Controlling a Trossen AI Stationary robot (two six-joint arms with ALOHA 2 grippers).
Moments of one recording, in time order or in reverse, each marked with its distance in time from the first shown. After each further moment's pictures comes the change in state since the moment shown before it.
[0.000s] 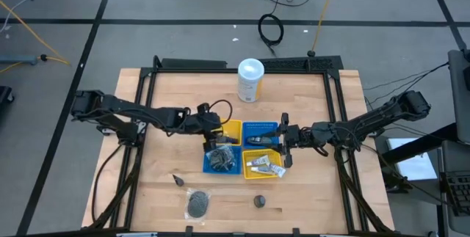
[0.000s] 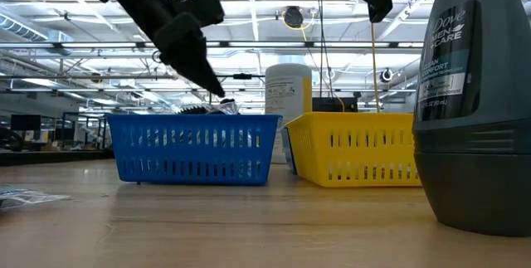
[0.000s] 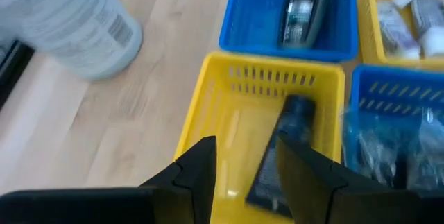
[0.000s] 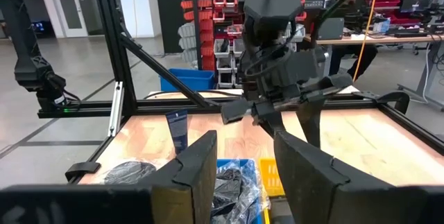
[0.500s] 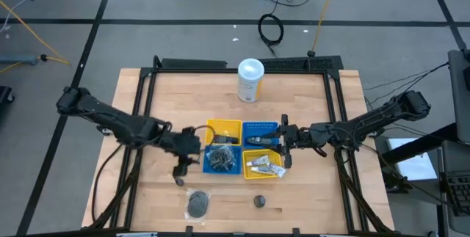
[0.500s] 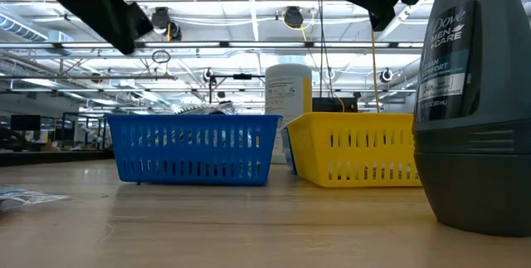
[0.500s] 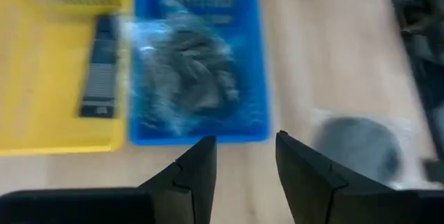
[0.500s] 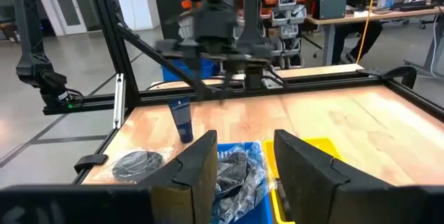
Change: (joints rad) left arm -0.281 -0.213 -0.002 -0.310 0.255 -0.197; right arm 0.000 0.000 0.000 -0.056 -0.003 0.079
